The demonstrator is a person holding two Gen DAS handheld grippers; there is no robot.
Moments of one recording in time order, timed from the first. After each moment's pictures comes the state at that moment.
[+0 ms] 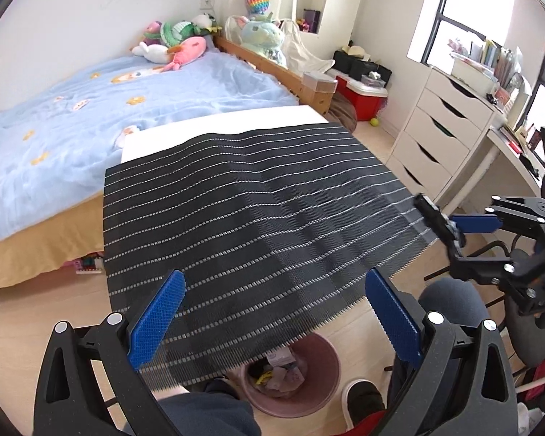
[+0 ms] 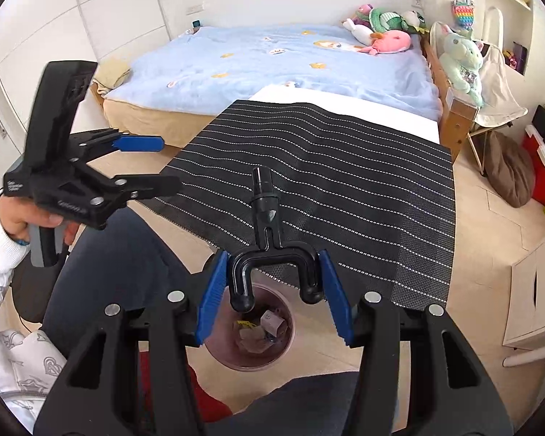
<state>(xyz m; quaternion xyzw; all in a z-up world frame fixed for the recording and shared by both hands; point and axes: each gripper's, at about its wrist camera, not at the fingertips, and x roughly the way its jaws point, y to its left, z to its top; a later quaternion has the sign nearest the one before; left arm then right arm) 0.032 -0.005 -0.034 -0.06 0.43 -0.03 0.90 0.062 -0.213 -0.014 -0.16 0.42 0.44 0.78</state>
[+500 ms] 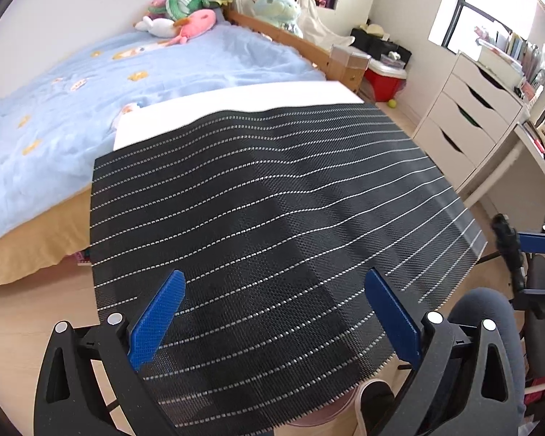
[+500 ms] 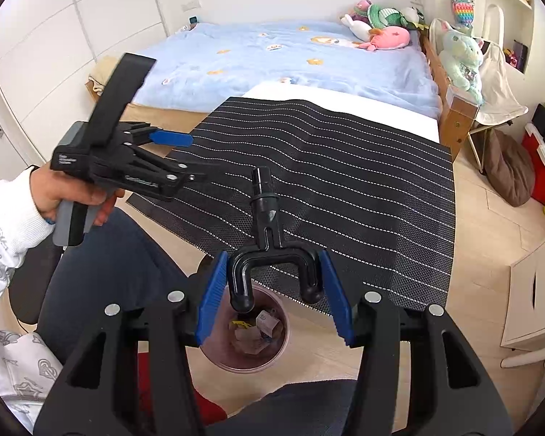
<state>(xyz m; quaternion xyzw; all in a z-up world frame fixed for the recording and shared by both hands) 0.084 0.013 -0.071 -0.06 0.48 -0.02 0.88 0.076 -0.208 -0.018 -0.16 0.42 0.44 0.78</state>
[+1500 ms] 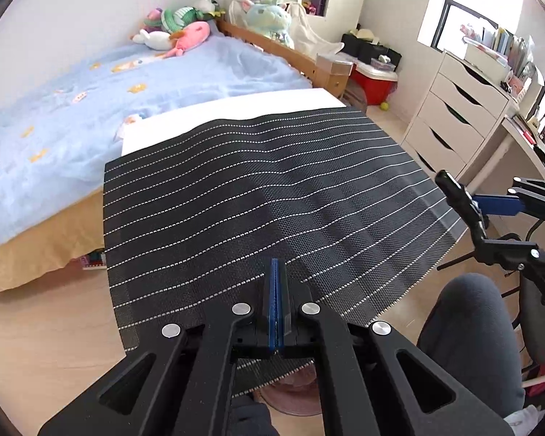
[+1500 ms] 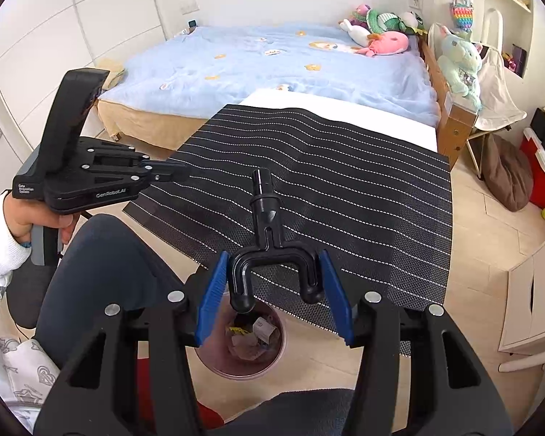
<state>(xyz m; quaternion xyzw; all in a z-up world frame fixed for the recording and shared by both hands) 0.048 0.002 -0.042 -0.05 0.46 -0.03 0.89 0.083 -0.203 -0.013 -0.16 0.41 0.44 0.78</state>
